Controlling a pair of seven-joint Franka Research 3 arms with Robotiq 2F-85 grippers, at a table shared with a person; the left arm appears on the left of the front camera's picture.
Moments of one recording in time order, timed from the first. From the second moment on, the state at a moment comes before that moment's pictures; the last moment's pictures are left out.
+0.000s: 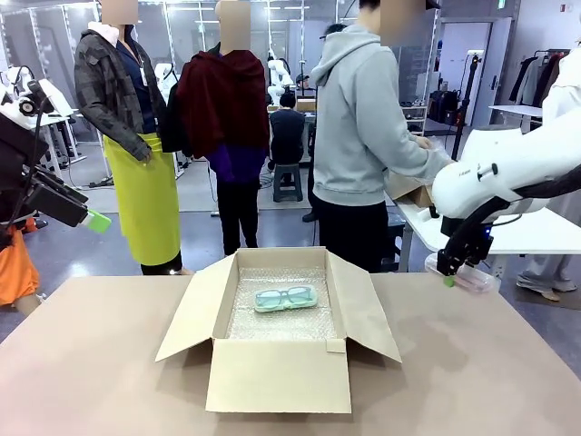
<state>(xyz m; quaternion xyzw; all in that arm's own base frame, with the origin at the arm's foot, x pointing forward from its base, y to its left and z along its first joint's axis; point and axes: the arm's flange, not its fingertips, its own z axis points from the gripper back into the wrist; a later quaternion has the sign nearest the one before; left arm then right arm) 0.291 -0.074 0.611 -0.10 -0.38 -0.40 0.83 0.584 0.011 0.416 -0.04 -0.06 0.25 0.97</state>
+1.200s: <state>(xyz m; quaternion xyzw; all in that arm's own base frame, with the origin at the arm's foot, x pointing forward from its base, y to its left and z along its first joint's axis) 0.291 -0.074 0.611 -0.10 -0.38 -0.40 0.83 0.504 0.216 0.485 -0.04 -0.06 0.56 0.82</state>
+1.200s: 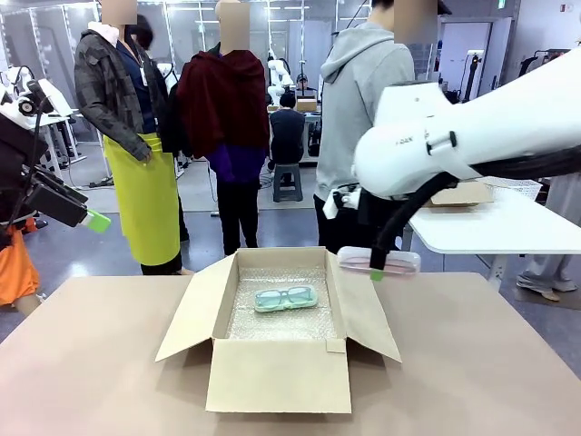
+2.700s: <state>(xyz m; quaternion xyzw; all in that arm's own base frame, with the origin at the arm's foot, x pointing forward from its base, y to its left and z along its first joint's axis) 0.291 -0.074 0.611 -0.10 -0.38 -0.40 0.83 0.553 0.376 0.343 0.05 0.01 0.61 0.79</state>
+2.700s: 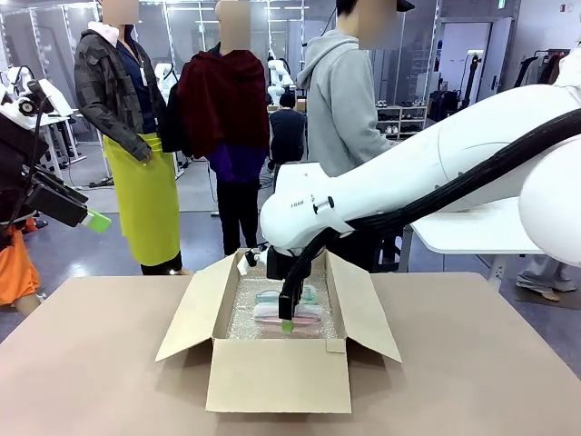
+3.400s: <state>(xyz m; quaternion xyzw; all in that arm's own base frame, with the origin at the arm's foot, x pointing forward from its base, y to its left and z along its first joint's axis) 0.291 -0.074 0.611 -0.10 -0.38 -0.40 0.83 0.556 0.382 0.333 0.03 0.01 0.61 0.79</state>
